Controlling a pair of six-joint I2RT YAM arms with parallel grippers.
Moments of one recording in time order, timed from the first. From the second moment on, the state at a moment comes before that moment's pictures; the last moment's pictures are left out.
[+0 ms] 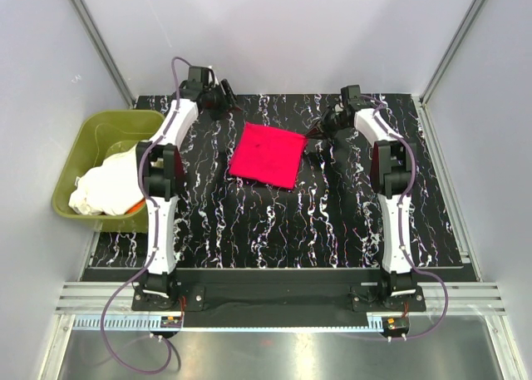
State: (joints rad) left arm -0.14 2.42 2.24 -0.57 0.39 -0.57; right arm 0.14 2.46 2.08 -0.60 -0.66 0.84
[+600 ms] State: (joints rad) left arm -0.22 2.04 1.78 -0.65 0.29 -0.28; right arm 0.11 2.18 1.76 -0.75 -0.54 0.65
